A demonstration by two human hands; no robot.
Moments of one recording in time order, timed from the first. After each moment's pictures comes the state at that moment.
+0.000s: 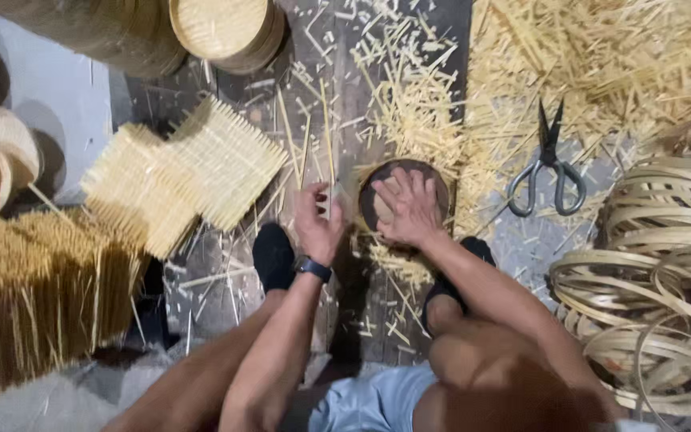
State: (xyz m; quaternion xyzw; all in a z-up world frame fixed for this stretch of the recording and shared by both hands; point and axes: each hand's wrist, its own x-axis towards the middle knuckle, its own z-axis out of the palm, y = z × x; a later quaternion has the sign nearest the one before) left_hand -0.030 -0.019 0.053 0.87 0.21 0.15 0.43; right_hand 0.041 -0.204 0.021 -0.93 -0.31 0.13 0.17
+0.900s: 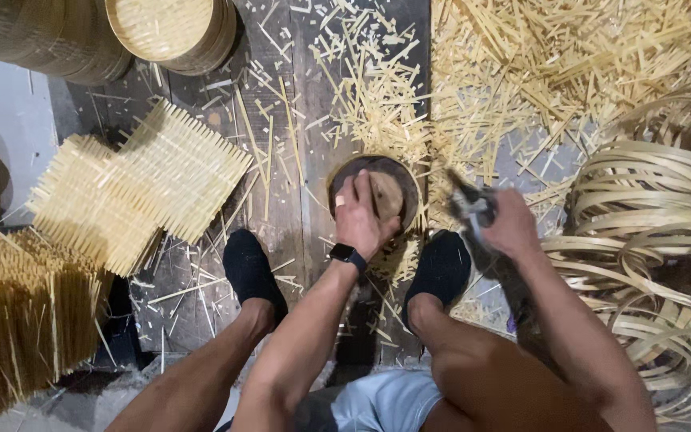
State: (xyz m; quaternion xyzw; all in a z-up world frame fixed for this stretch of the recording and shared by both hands) left_hand 0.002 -0.115 0.038 0.93 0.12 -0.13 0.31; right_hand 0.037 -0.423 -0.020 -0.95 -0.04 0.25 0.19
